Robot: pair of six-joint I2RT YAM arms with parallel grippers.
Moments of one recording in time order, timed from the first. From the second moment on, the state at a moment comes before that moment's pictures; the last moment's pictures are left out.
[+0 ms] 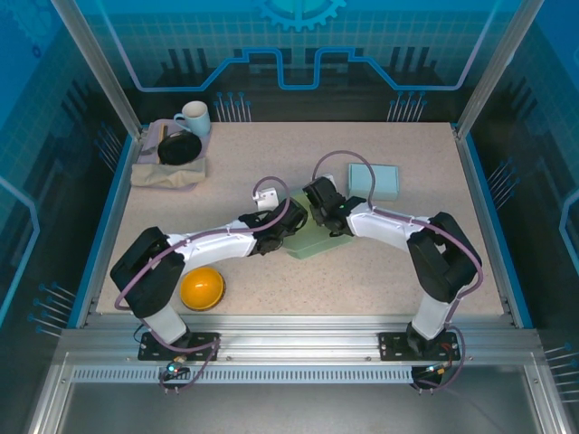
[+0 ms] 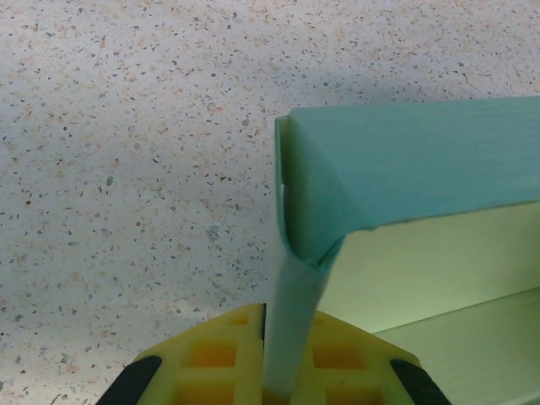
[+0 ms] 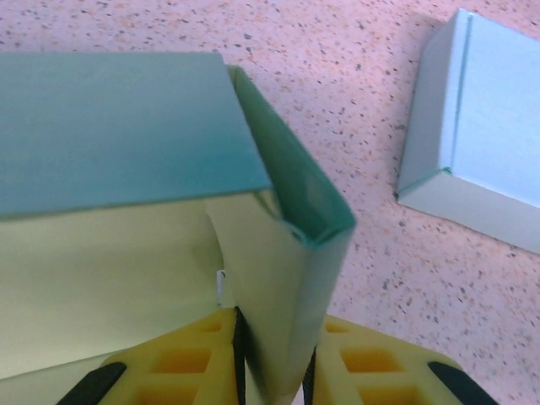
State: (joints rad) left arm -0.78 1.67 1.04 -0.37 -0.57 -0.96; right arm 0.66 1.76 1.13 -0.36 0.49 0.30
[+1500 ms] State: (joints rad) left arm -0.70 1.69 1.45 -0.68 0.05 0.32; right arm 0.40 0.88 0.96 -0.65 0.03 0.20
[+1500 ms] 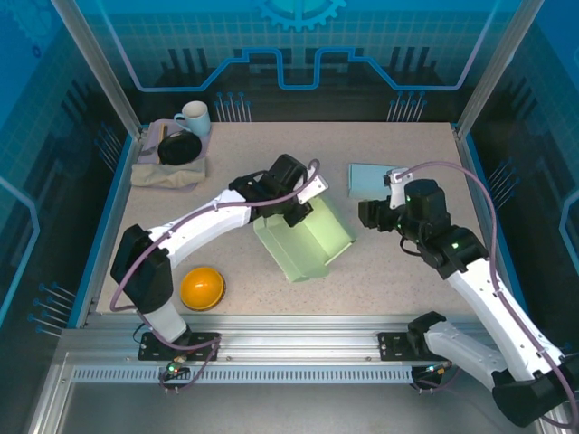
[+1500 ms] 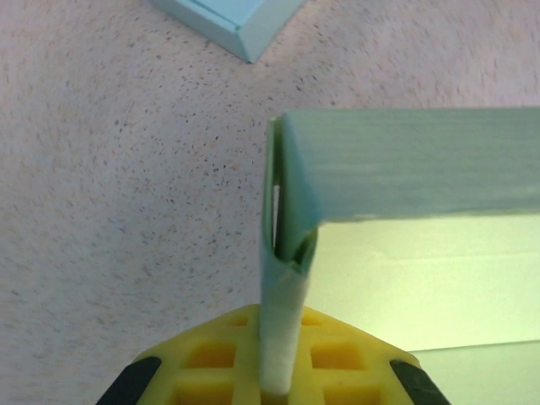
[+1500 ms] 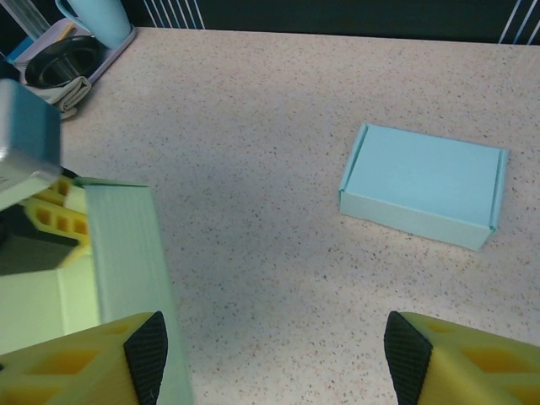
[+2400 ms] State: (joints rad) left arm -0.81 2.07 1.64 -0.91 -0.34 1.09; right arm 0.37 0.62 0.74 -0.60 0.07 0.30
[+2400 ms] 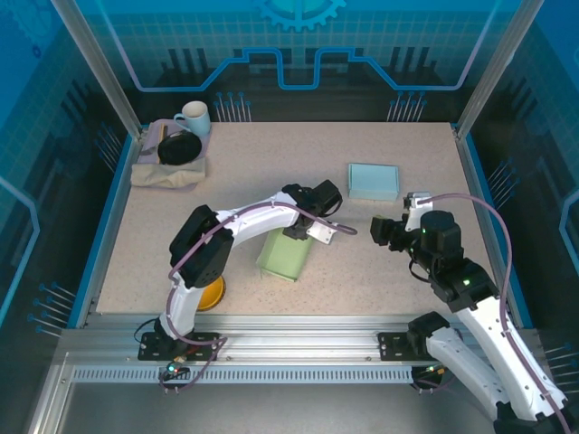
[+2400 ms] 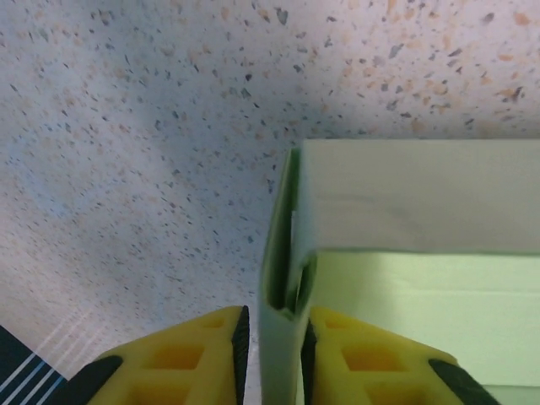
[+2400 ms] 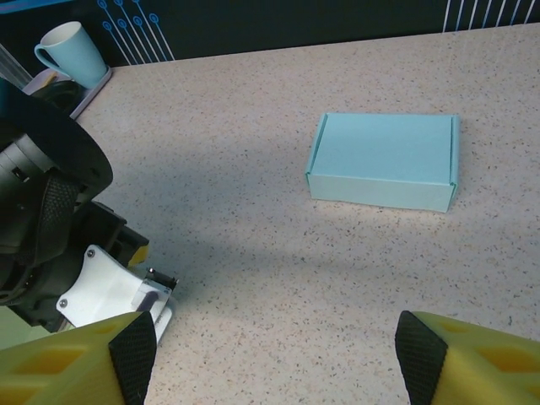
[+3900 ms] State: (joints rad) left arm -0.79 2.13 1.54 -0.68 -0.34 0.99; right arm 0.35 0.62 0.62 -0.62 0.07 0.34
